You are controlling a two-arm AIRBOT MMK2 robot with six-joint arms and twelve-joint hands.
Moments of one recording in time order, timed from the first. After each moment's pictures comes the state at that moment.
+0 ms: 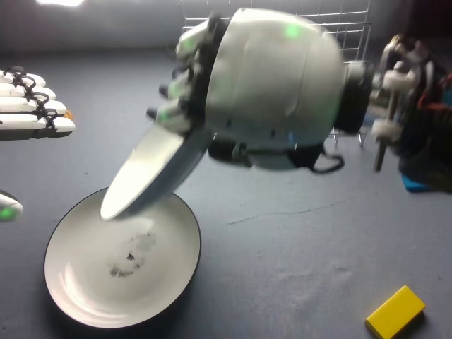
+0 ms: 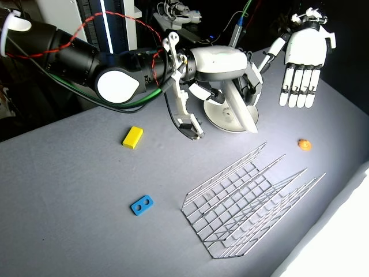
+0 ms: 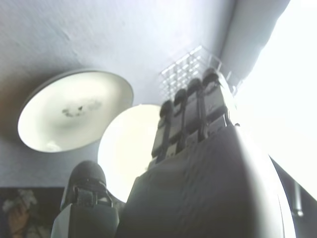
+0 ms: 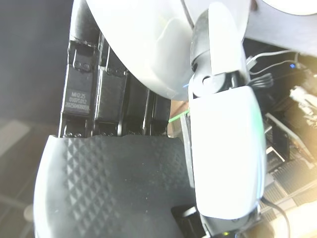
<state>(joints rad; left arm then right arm) 0.76 -0.63 1.22 1.17 -0.61 0.06 -0.31 -1.19 1.00 -0.39 0.67 -1.13</state>
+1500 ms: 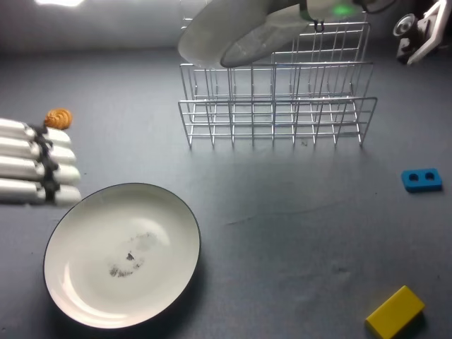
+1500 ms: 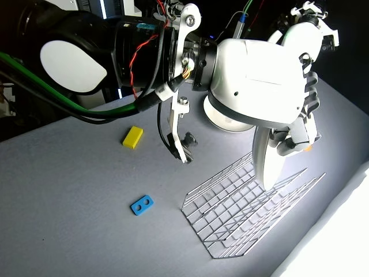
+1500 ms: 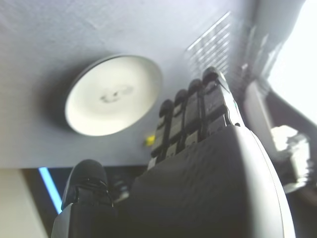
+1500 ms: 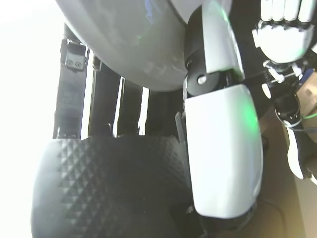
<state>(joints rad) 0.82 -0.64 1.27 1.31 -0.93 0.16 -0.04 -1.10 1.12 -0.08 0.33 -0.83</state>
